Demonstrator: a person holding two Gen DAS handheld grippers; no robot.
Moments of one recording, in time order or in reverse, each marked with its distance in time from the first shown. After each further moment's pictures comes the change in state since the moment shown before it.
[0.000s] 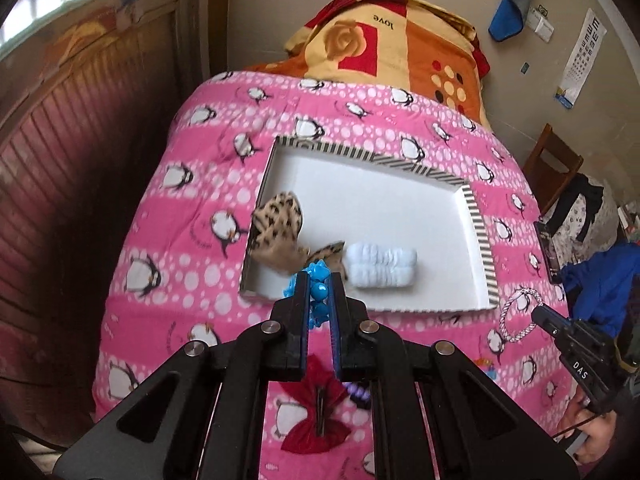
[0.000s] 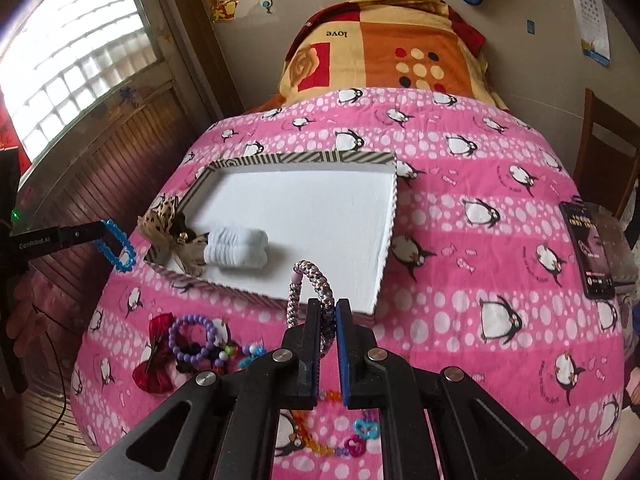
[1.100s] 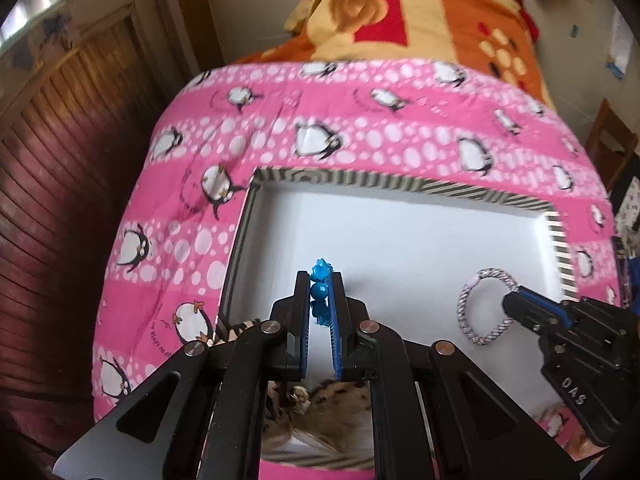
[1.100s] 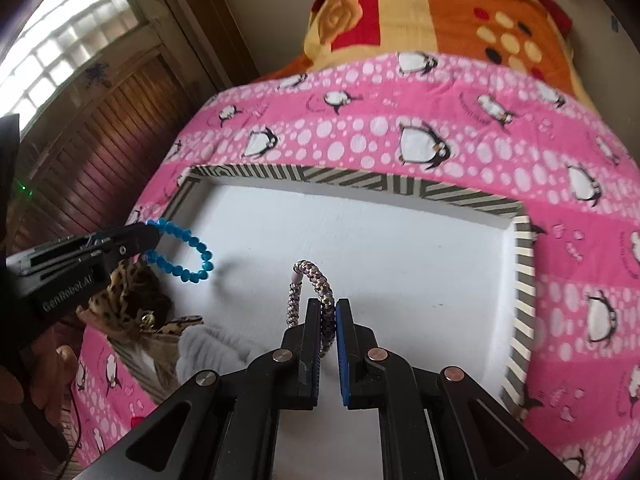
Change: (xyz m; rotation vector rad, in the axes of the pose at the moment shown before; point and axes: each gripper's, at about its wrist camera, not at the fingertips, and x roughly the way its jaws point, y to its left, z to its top) left arm 0.145 -0.025 0.077 0.063 0.080 0.195; right arm 0.168 0.024 0.106 -0.034 0.165 0.096
